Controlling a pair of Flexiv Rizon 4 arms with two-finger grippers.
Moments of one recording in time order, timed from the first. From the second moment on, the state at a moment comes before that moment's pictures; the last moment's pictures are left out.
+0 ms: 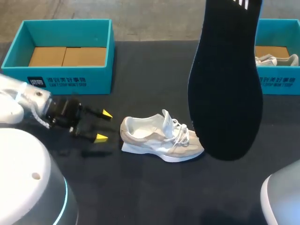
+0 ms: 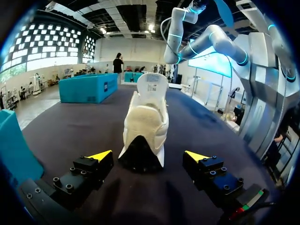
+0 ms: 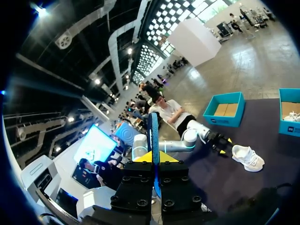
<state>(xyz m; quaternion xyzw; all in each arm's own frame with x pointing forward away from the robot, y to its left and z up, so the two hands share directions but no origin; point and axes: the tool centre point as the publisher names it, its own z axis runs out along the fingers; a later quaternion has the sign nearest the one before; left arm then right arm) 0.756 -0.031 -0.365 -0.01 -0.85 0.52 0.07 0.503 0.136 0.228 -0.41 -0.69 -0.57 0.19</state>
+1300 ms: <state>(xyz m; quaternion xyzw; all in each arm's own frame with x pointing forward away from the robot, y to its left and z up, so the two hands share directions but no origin) 0.760 -0.024 -0.279 -0.06 -0.96 0.28 0.07 0.503 0.136 0.228 -0.41 -0.69 -0.57 0.19</state>
